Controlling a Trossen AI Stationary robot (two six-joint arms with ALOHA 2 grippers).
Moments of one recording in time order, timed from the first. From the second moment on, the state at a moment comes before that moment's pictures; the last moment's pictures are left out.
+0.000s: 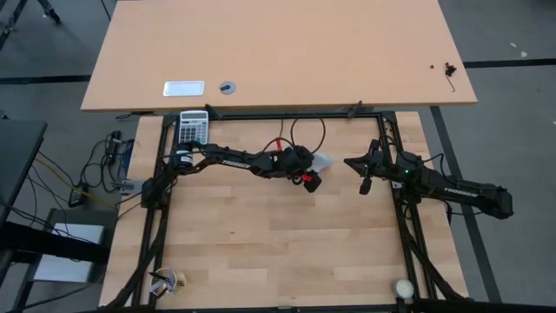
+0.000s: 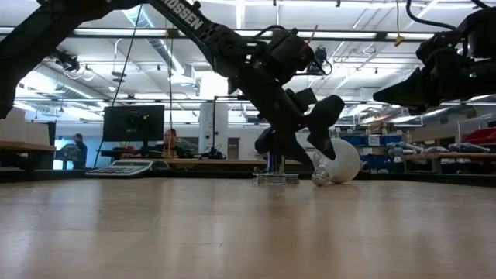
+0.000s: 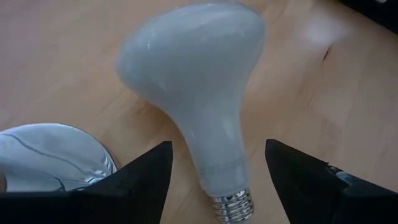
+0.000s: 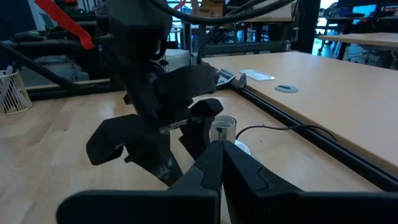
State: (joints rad) left arm 0.13 2.20 1.55 -0.06 -0.21 -0.47; right arm -0.34 0.17 0.01 0.08 0.00 0.02
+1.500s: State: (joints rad) left arm 0.13 2.27 1.55 -0.06 -0.22 -0.42; right arm -0.34 0.17 0.01 0.08 0.00 0.02
